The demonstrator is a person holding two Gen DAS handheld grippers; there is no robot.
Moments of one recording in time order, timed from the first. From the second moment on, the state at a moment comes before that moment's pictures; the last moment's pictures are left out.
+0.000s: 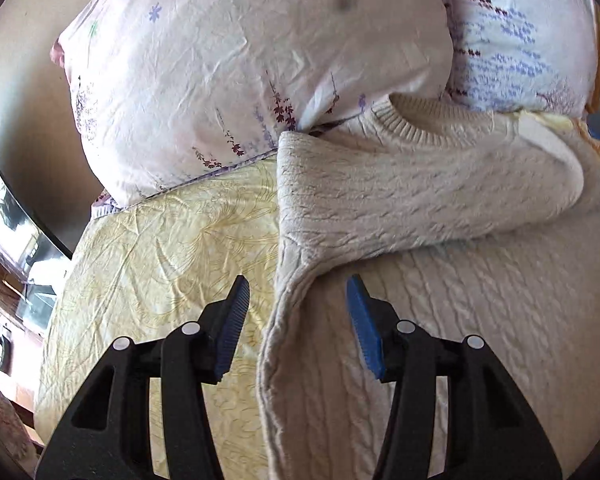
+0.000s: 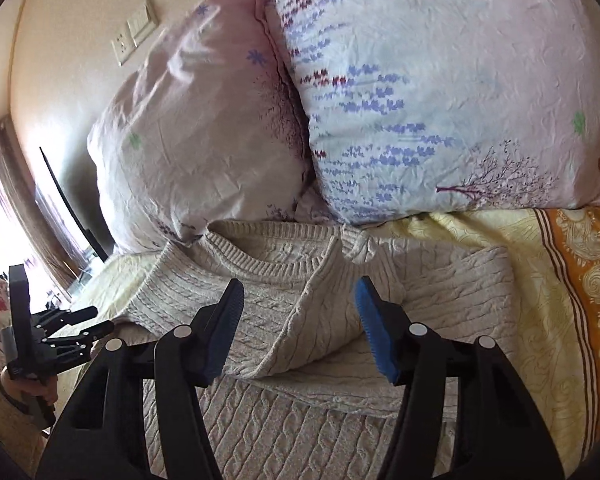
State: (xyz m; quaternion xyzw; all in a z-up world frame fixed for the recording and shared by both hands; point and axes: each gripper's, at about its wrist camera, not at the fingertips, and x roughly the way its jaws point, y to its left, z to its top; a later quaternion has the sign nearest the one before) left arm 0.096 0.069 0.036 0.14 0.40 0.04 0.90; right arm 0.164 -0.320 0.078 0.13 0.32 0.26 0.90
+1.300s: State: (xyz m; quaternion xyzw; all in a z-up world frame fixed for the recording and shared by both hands) left arm 0.129 0.104 0.022 0.05 0.40 0.06 0.91; right arm 0.172 -0.392 0.017 0.35 0.44 0.14 0.81
